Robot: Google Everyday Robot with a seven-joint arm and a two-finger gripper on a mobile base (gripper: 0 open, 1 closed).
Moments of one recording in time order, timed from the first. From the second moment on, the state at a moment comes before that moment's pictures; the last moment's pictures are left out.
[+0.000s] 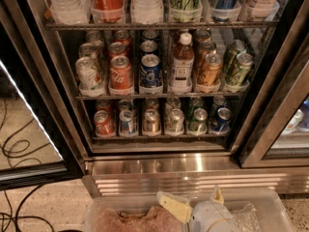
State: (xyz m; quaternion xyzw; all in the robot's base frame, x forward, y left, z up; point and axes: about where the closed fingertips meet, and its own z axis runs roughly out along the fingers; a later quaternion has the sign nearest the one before) arm 0.389 -0.109 0.646 -0.02 0.85 0.16 0.50
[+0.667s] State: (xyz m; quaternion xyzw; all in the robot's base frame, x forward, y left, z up) arm 0.419 -0.082 0.675 -0.01 0.77 0.15 0.62
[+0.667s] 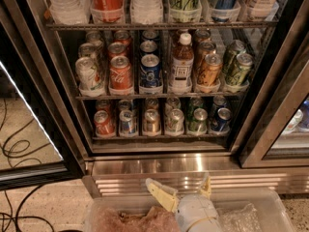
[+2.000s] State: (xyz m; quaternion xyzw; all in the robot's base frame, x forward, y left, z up) arm 0.434 -0.072 0.647 0.01 0.72 0.14 0.68
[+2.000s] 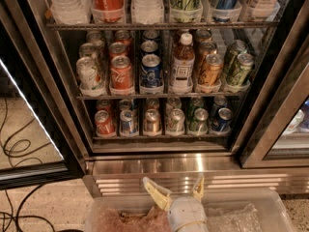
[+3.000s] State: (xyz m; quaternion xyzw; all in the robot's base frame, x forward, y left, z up) arm 0.435 -0.055 0.637 0.01 0.70 0.12 0.71
